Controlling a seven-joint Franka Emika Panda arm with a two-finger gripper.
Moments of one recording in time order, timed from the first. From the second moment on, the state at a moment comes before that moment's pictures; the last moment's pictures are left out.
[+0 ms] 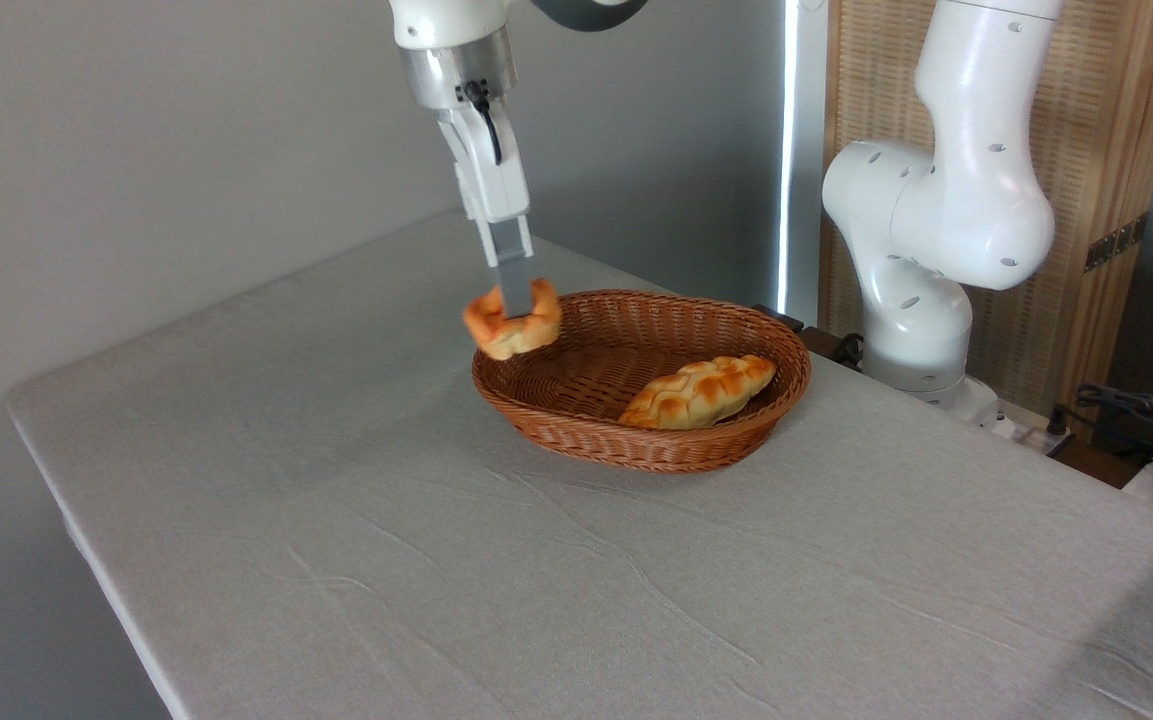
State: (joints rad) arm -0.16 -0.32 -0.15 -2.10 -0.11 1.78 0.89
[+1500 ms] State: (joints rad) arm -0.18 -0.03 -0.15 -2.06 0.06 2.21 0.90
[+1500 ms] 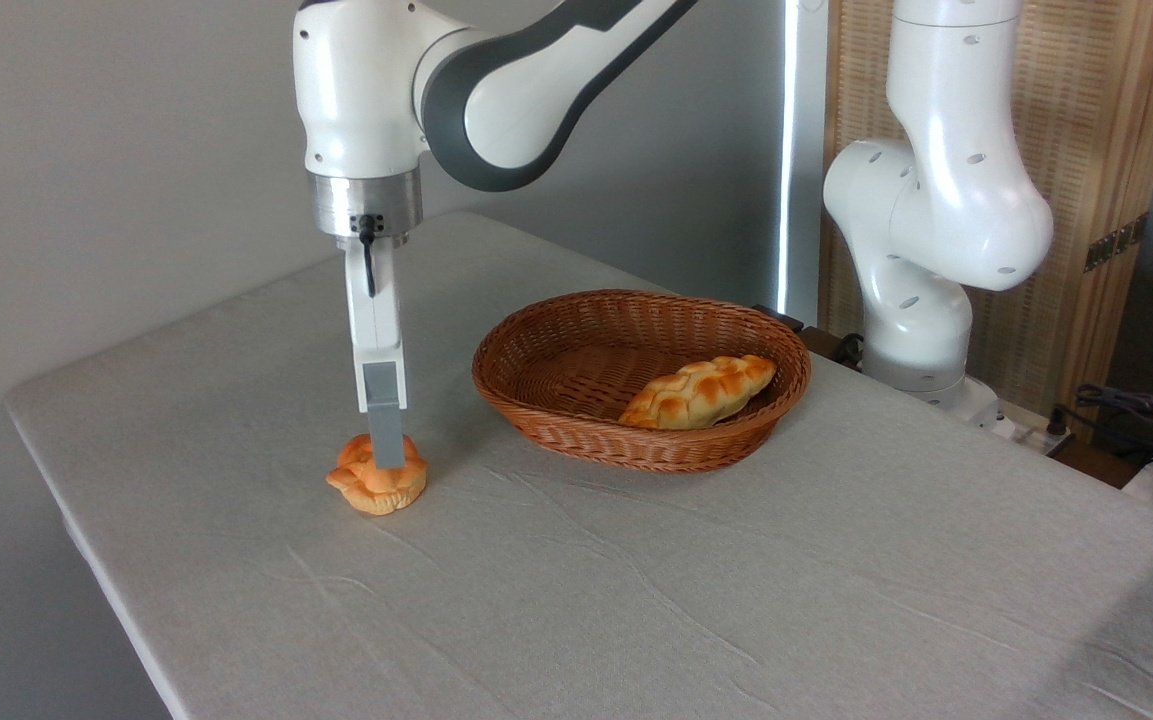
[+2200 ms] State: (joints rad) arm -0.16 -0.08 0.11 -1.65 -0.12 1.61 0.86
